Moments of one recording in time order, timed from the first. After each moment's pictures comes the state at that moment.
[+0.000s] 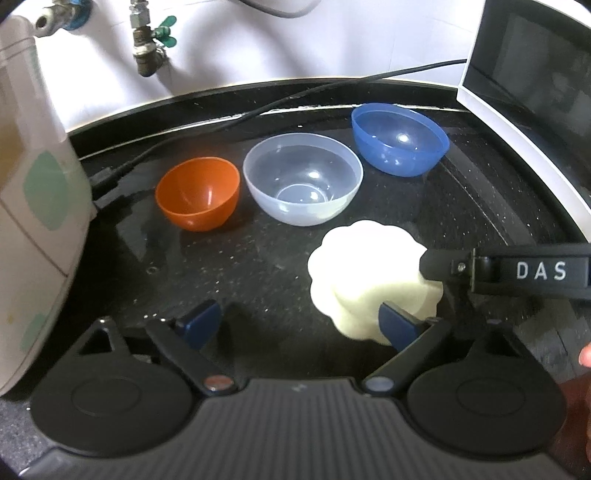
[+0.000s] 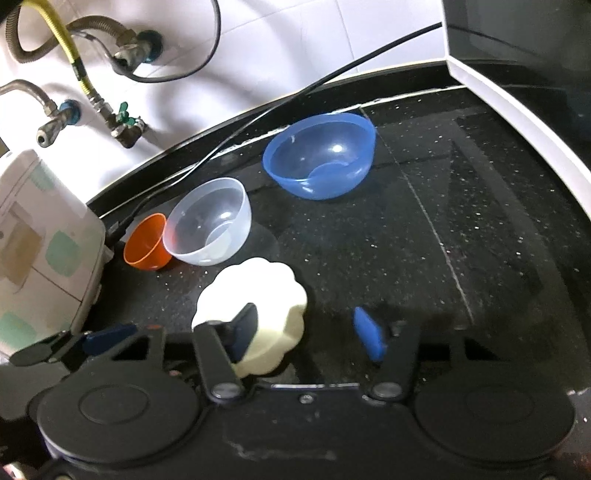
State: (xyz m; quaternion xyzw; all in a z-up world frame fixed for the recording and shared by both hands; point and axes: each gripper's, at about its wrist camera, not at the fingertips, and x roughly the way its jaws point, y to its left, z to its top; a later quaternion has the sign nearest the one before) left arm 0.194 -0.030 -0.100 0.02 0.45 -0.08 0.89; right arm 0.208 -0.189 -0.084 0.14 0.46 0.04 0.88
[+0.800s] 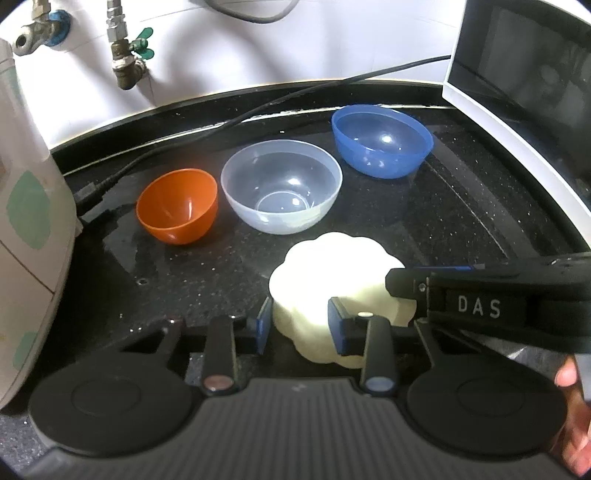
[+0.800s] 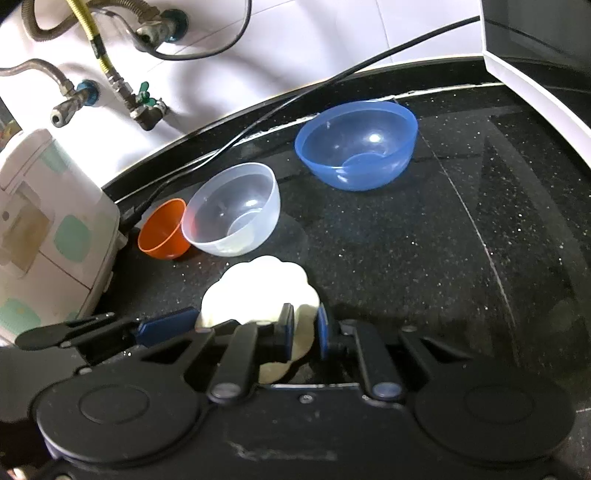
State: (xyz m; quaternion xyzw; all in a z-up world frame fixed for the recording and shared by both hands) left arm 0.193 -0.040 -0.097 0.04 0.44 -0.10 0.89; right arm 0.219 -0.165 -0.094 0.12 0.46 0.07 0.88
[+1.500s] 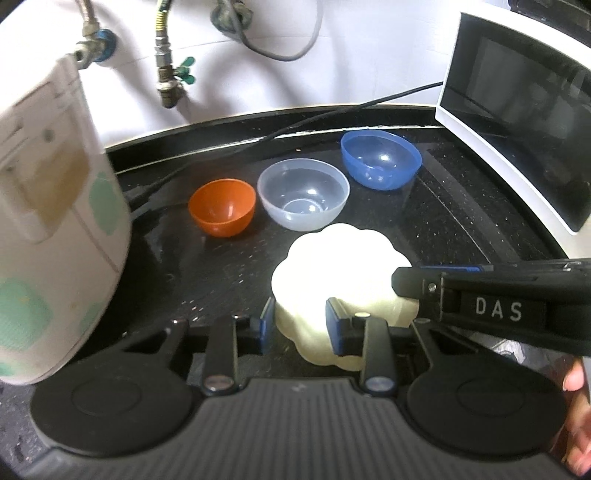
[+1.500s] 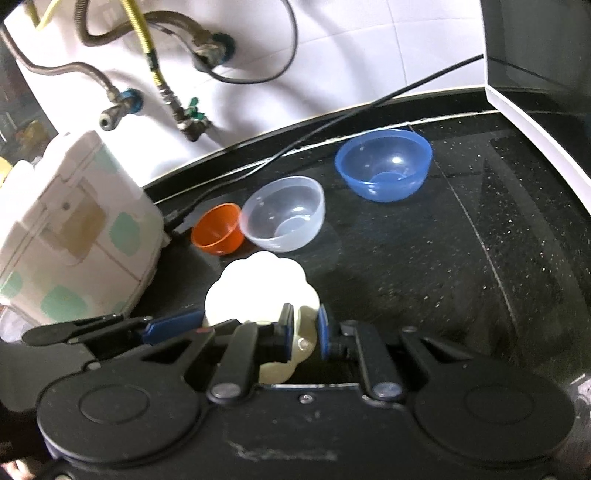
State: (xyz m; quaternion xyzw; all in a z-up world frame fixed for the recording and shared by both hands) left arm 0.143 -0.009 -0.054 0.03 0.42 -0.09 0.90; right arm 0.170 -0.146 -0.047 0.12 0.43 0.09 0.89
